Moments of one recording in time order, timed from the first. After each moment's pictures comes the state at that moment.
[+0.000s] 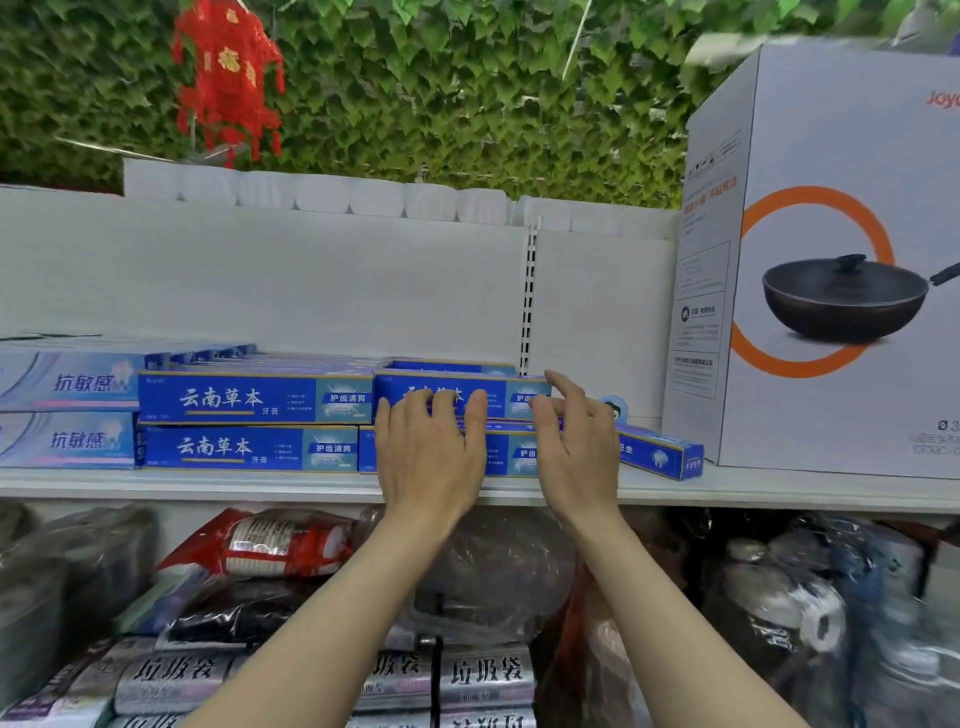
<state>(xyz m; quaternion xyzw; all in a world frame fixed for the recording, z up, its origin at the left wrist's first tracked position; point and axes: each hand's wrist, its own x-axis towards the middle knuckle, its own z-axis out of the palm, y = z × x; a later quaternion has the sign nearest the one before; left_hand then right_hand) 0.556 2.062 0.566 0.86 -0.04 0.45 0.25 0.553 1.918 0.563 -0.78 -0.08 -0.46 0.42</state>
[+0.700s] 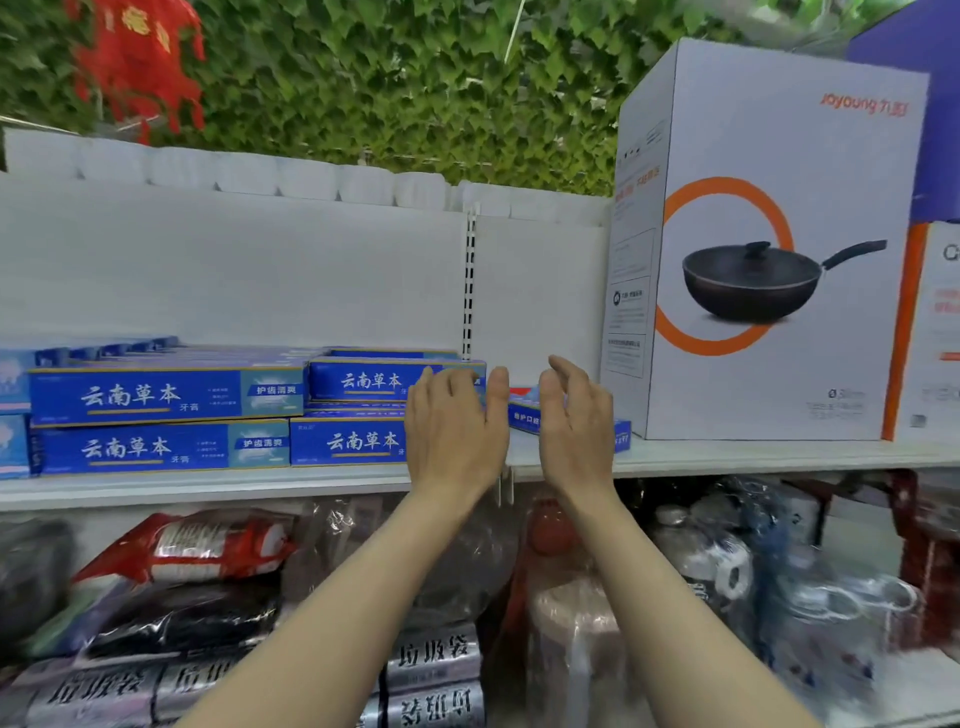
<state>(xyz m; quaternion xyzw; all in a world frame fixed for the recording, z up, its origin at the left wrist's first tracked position) 0.551 1.989 0.577 0.82 -0.16 0.42 0.36 0.531 1.873 0.573 -0.76 -0.02 -0.48 0.44</state>
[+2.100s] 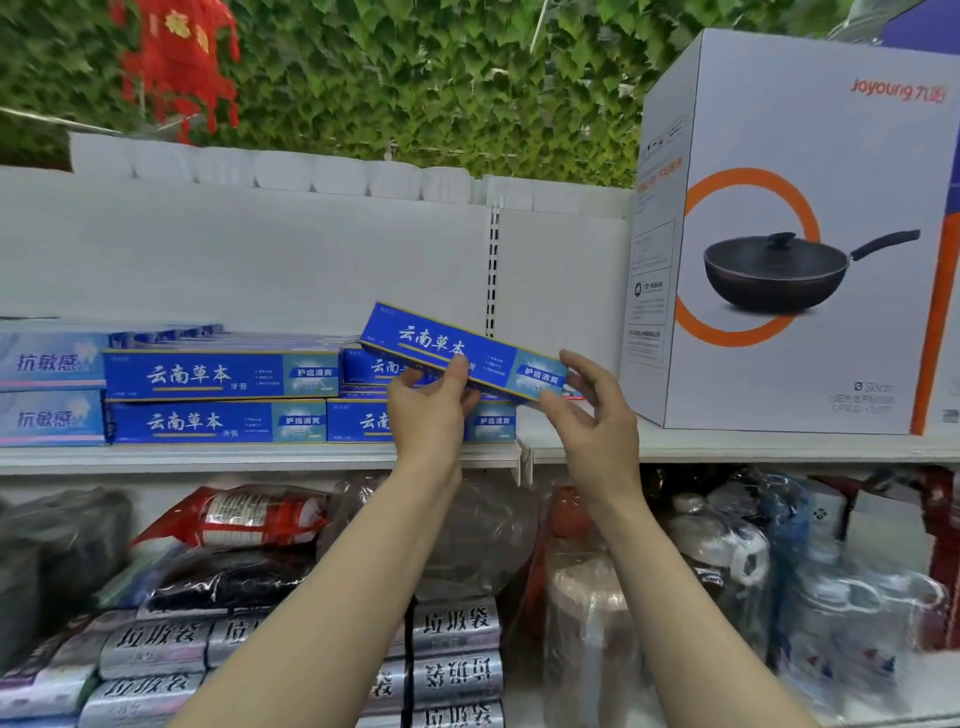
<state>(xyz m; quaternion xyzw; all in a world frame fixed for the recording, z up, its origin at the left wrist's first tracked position) 0.519 2.017 0.590 0.43 -0.07 0.19 0.88 0.497 1.879 0.560 -0.64 -0.14 -0.45 0.61</state>
